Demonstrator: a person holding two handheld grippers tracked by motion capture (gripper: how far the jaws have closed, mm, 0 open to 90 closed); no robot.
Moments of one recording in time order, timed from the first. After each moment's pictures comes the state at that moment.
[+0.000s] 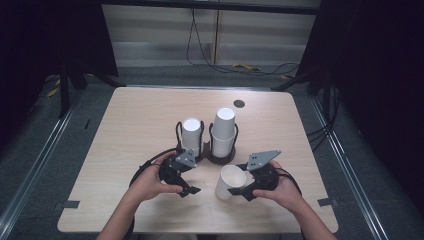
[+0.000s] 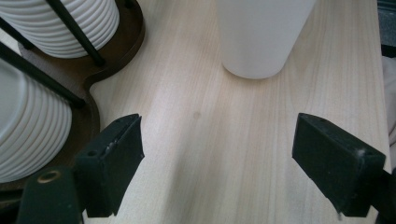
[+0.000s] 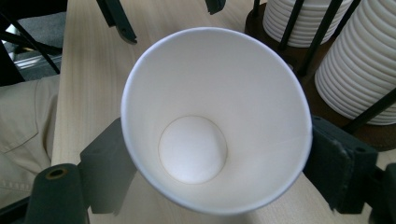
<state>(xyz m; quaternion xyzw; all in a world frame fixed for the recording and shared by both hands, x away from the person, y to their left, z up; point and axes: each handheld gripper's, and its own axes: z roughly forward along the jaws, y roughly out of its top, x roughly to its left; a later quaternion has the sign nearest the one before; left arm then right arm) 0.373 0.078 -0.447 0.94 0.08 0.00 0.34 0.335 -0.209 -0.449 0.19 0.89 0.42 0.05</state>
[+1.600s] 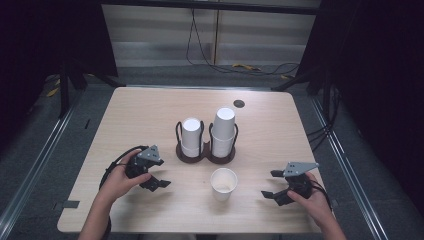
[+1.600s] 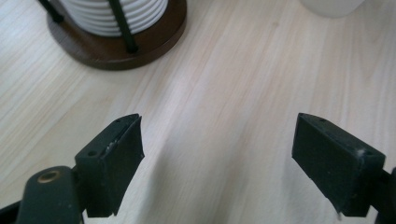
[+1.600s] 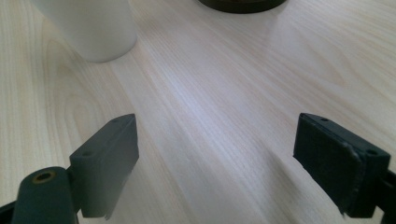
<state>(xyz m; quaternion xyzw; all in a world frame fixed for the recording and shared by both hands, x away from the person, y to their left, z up) 0.394 0.172 -0.479 0.92 0.16 0.03 0.35 0.314 -0.313 -0.487 0.31 0.86 0.40 0.10</state>
